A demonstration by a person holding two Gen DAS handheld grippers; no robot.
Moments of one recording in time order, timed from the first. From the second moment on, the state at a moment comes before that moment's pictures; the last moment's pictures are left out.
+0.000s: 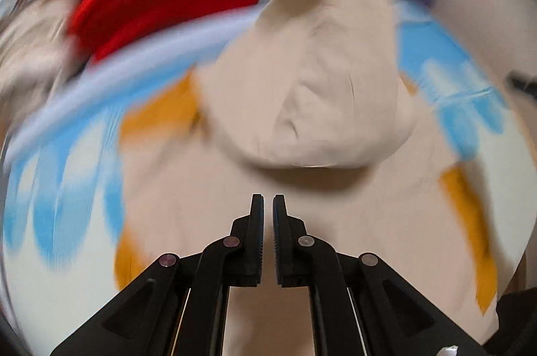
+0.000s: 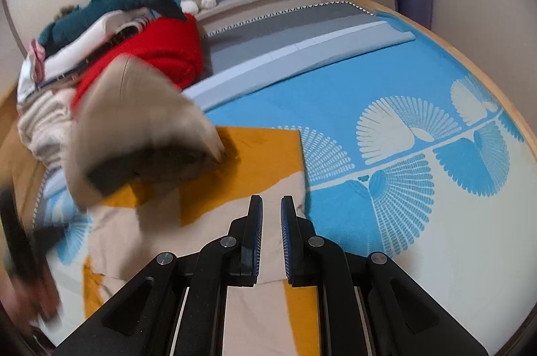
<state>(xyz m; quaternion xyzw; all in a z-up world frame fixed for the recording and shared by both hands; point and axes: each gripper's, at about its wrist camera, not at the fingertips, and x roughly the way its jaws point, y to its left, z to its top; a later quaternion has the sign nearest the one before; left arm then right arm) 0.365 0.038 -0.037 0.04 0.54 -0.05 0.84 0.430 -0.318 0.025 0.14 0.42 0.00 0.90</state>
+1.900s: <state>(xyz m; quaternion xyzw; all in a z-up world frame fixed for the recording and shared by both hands) 0.449 0.046 -0.138 -0.17 0.63 0.02 0.76 0.497 -0.193 -0.154 0.22 0.61 0.01 0.76</state>
